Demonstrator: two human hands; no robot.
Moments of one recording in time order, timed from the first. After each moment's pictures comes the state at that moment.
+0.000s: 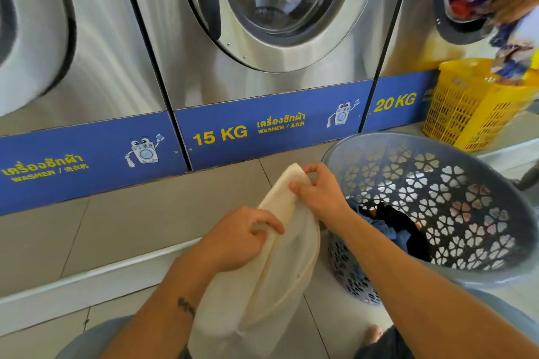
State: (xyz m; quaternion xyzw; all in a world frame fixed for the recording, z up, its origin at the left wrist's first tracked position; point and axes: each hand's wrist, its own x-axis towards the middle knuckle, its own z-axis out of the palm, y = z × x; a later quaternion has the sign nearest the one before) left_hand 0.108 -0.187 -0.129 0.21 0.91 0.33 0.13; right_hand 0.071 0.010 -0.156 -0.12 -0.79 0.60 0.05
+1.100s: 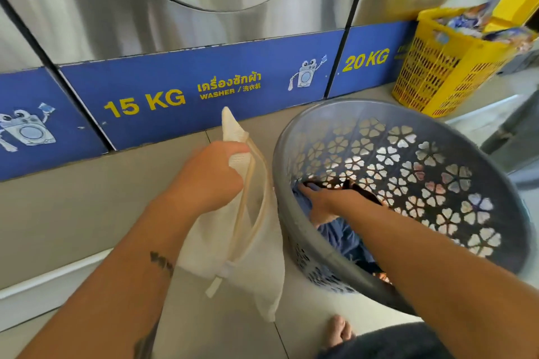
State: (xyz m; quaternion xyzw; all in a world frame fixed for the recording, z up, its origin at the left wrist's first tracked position) left_hand -0.008 -0.090 -0.142 0.14 0.94 0.31 0.09; right_hand -0.008 0.163 -0.276 -0.06 -0.91 0.04 -0.41
